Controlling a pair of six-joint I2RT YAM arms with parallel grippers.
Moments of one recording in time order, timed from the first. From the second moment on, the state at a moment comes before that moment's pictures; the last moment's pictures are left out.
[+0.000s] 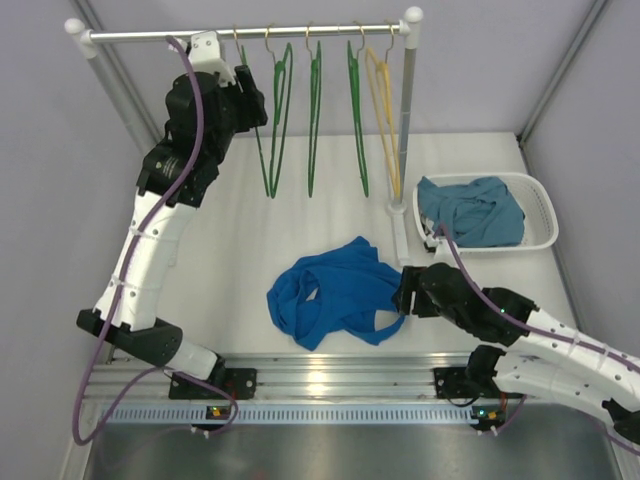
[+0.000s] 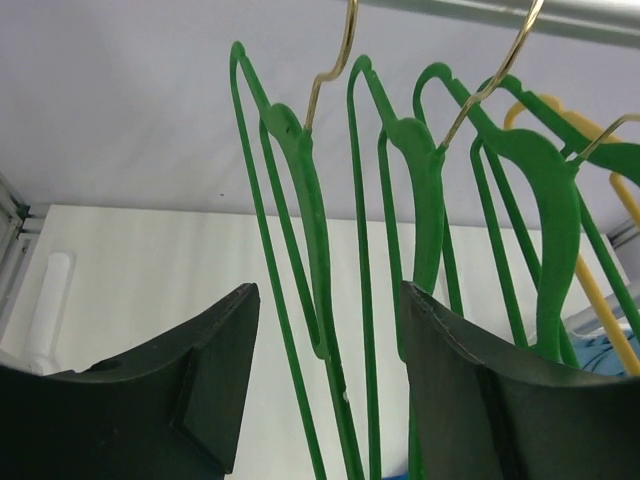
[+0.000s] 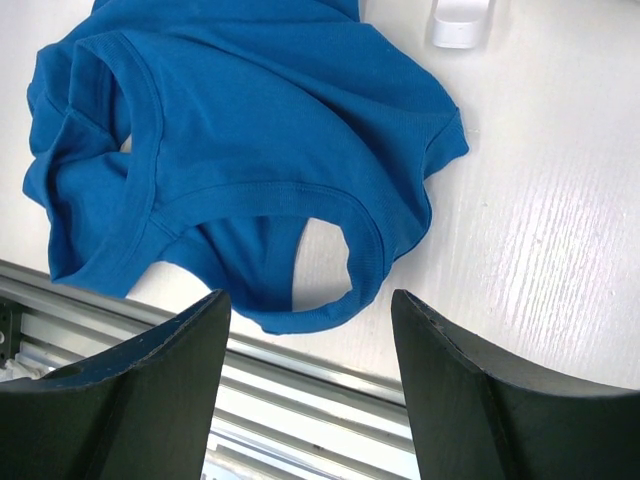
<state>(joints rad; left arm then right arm) -0.42 1.48 2.00 -0.61 -0.32 -0.26 0.99 0.73 0.69 -0.75 0.37 0.79</state>
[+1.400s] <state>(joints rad) -0.42 1.57 1.97 -0.67 -0.41 -0.20 0.99 0.70 0.65 -0.77 0.37 0.79</state>
